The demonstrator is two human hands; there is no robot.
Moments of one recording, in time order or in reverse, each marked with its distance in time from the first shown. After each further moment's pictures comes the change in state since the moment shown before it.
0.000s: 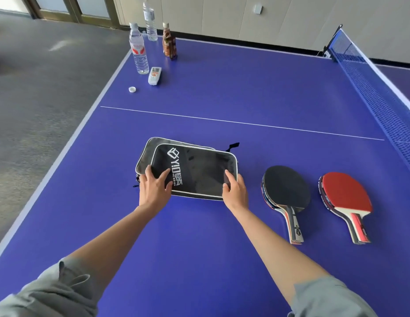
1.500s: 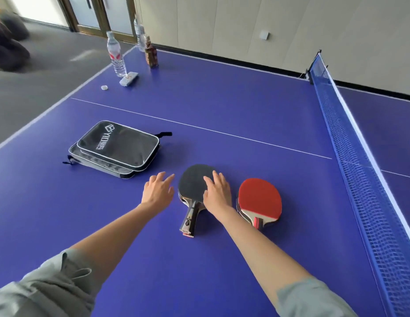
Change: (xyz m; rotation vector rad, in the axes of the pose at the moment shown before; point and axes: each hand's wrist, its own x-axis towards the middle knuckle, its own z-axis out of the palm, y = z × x) left_hand -0.099 0.284 0.112 0.153 -0.058 0.028; right_hand 0.028 0.198 -0.193 -0.407 -0.125 -0.454
